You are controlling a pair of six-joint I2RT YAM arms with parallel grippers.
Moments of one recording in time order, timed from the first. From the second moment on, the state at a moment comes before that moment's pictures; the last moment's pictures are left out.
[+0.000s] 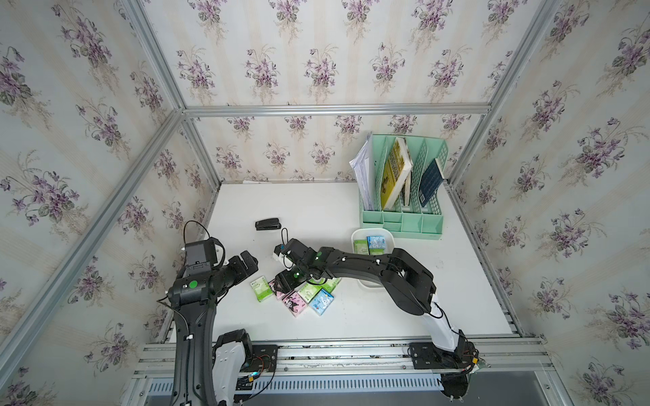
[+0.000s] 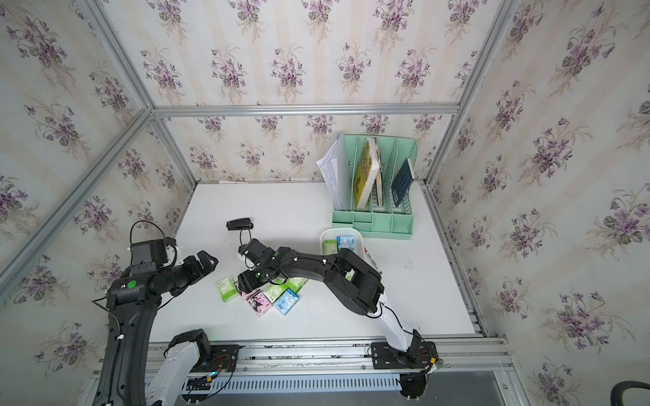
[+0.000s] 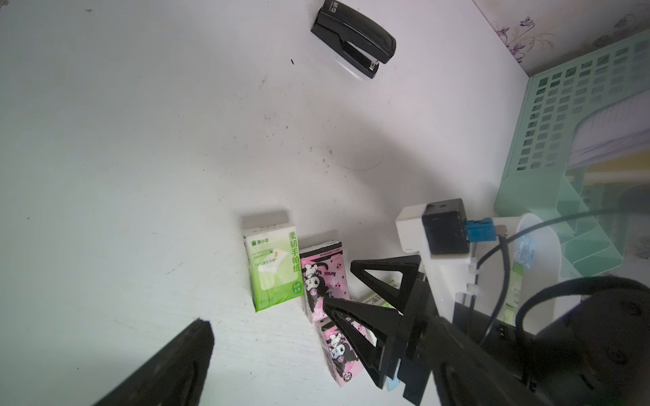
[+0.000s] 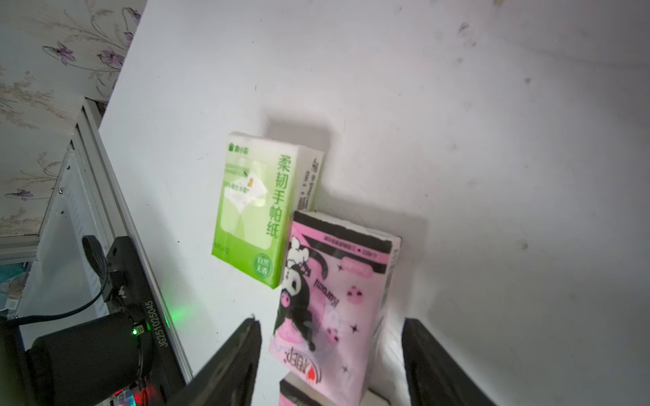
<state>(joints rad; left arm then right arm) 0.28 0.79 0.88 -1.07 0.31 -0.38 1.11 2.22 1.65 -0.39 -0.31 0.45</state>
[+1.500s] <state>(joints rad) -0.15 0.83 0.83 -0.89 0.44 -0.55 0.69 1.49 1.09 -0.30 -0.15 0.56</state>
